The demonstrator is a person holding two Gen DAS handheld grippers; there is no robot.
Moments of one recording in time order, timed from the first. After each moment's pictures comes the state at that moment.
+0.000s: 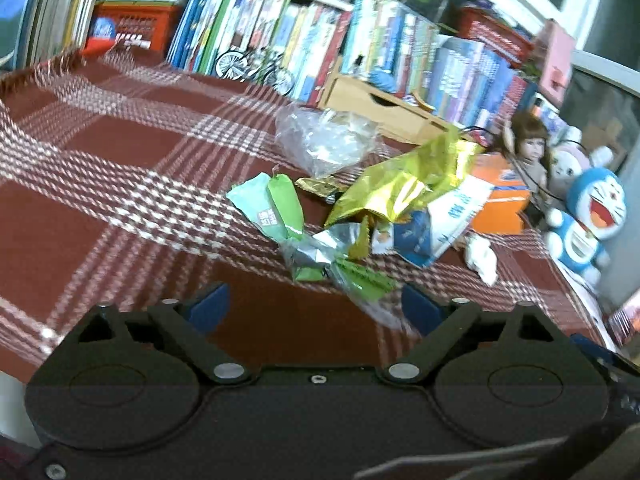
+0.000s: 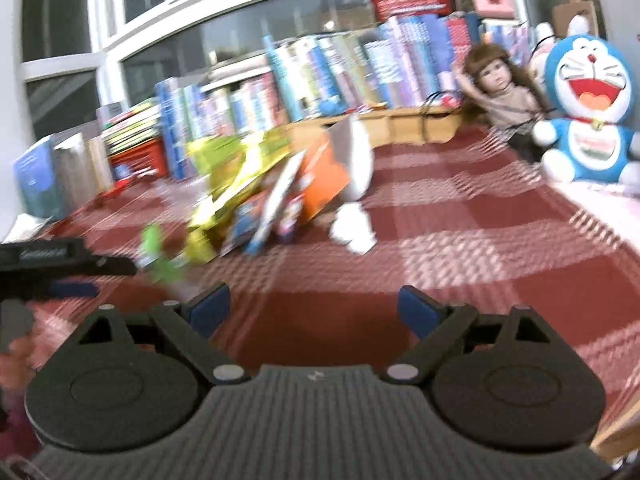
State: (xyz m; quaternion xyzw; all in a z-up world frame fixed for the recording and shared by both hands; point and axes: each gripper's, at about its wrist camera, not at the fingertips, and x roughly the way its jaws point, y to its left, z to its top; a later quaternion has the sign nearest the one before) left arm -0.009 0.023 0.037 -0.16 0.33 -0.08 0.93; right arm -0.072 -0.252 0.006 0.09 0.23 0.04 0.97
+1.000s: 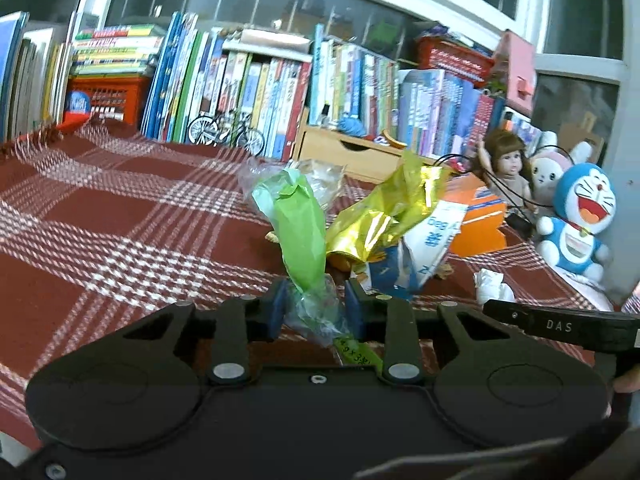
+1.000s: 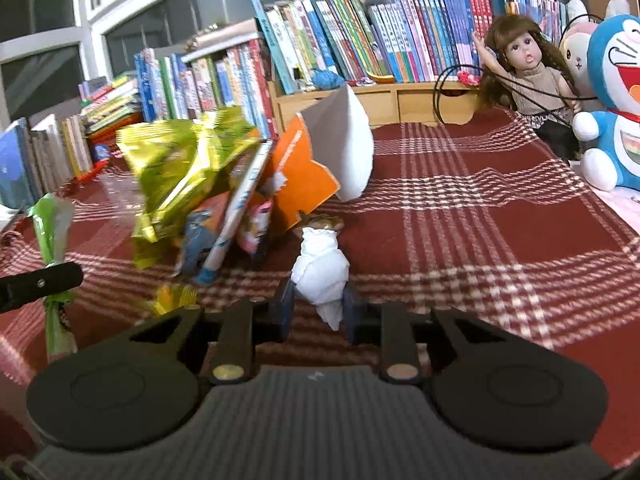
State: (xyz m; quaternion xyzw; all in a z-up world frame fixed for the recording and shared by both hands) left arm -0.024 -0.001 0.029 -0.10 0.22 -0.10 0.96; right arm 0.006 -0.256 -0.014 0.08 0.27 0.06 0.96
